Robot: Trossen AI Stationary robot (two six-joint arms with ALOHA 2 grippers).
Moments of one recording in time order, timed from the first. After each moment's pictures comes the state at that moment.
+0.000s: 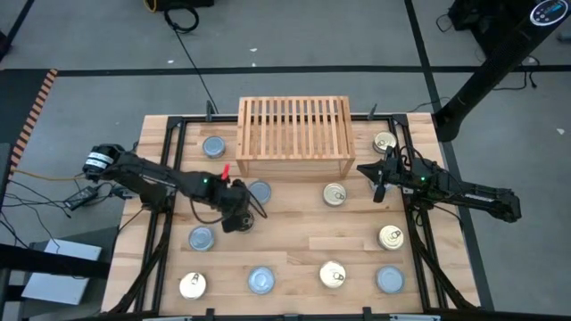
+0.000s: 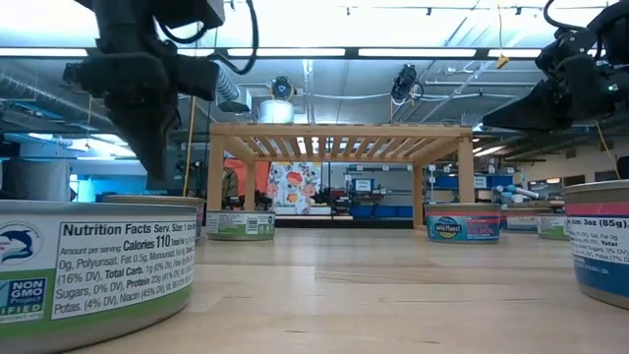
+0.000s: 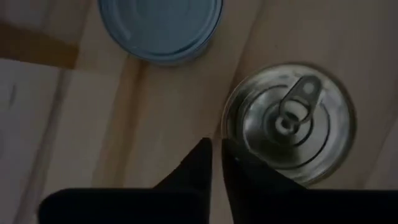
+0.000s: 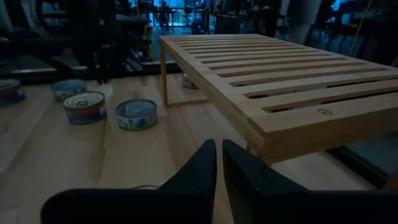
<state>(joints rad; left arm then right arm) -0.15 1.41 0.91 -0.81 -0.13 -0.48 -0.26 0.07 0.08 -0.14 0.08 0.00</state>
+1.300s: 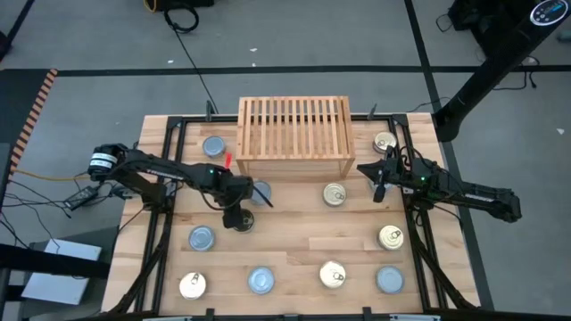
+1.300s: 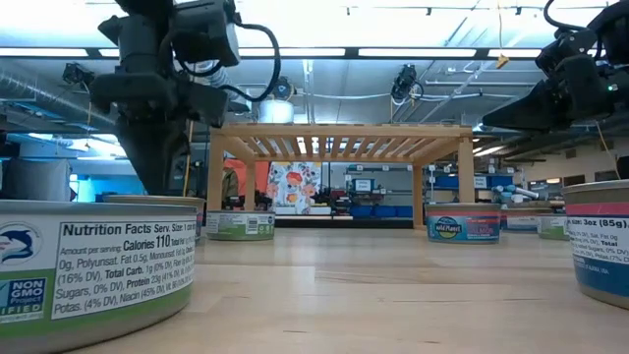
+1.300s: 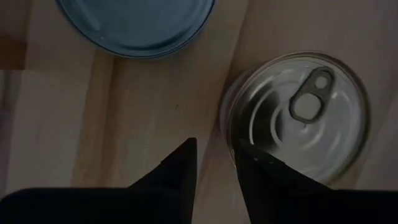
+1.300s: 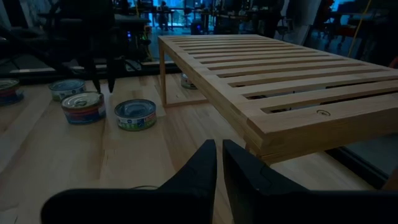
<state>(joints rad) -0.03 1.45 0.86 -0.74 0.05 -0.31 -0.26 0.07 0.08 -0.14 0.09 0.00</state>
